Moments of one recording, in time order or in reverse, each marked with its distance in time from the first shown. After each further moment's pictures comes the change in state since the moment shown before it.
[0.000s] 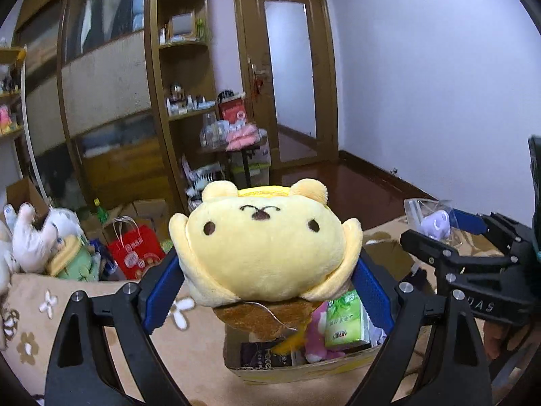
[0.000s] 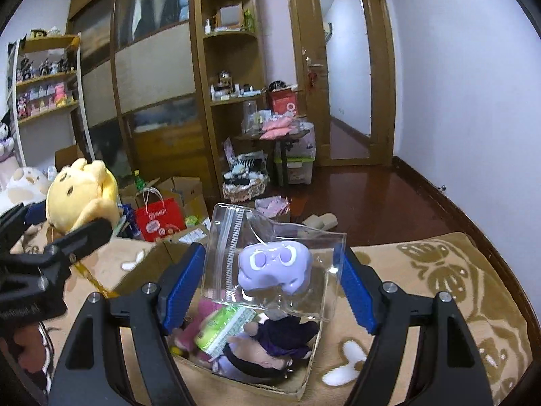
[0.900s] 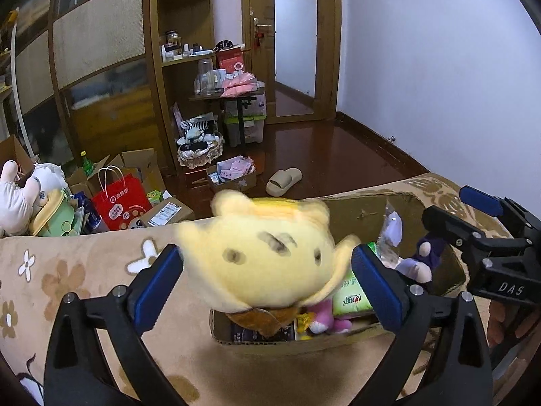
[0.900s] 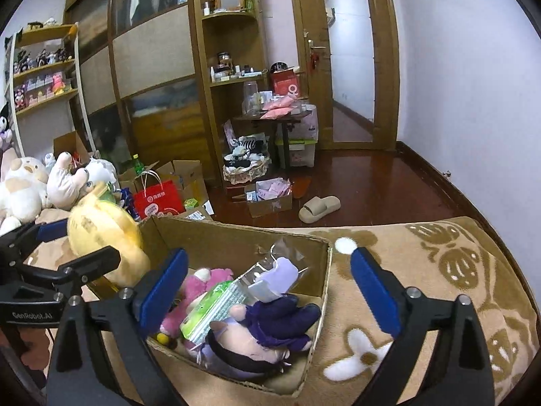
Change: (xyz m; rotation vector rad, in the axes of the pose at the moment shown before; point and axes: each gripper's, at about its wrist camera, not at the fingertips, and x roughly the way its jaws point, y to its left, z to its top) left arm 0.039 0.010 -0.038 -0.056 0.172 -0.040; right arm 0.020 -0.011 -0.020 0.017 0.051 0.019
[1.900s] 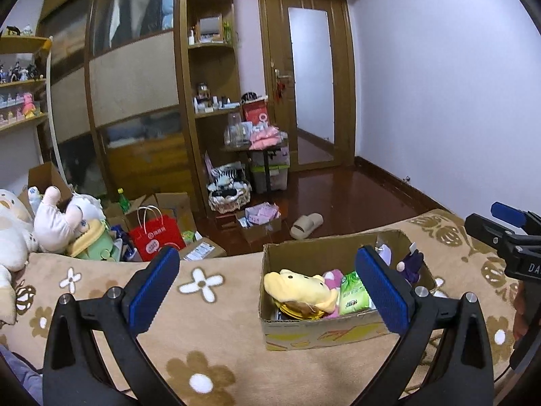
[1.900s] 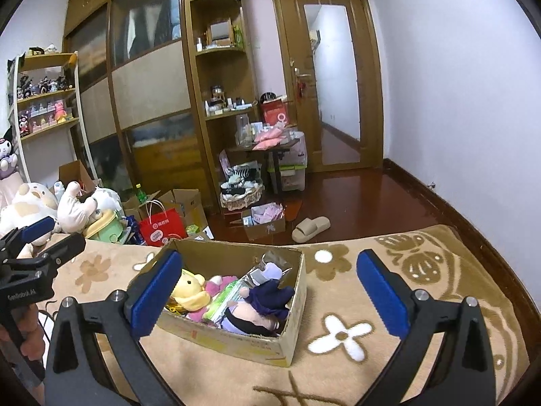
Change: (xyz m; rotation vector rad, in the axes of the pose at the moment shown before) left arm -0.118 0.002 -0.002 0.001 -0.212 0.119; right arm -0.108 -0.004 0.007 0.036 -0.113 -0.029
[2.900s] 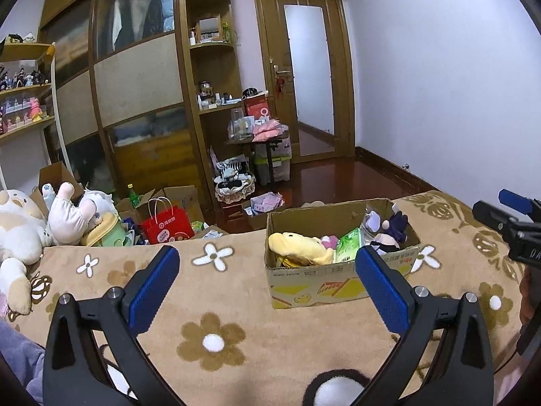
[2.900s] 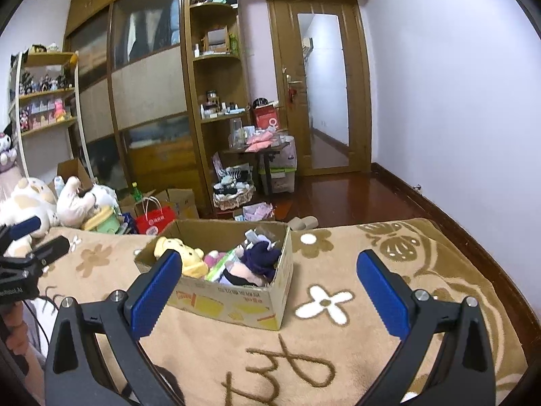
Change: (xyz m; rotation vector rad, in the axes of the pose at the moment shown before) left arm -0.057 -0.004 -0.037 0.032 0.031 0.017; right arm -0.055 0.000 -0.037 -0.014 -0.014 -0.045
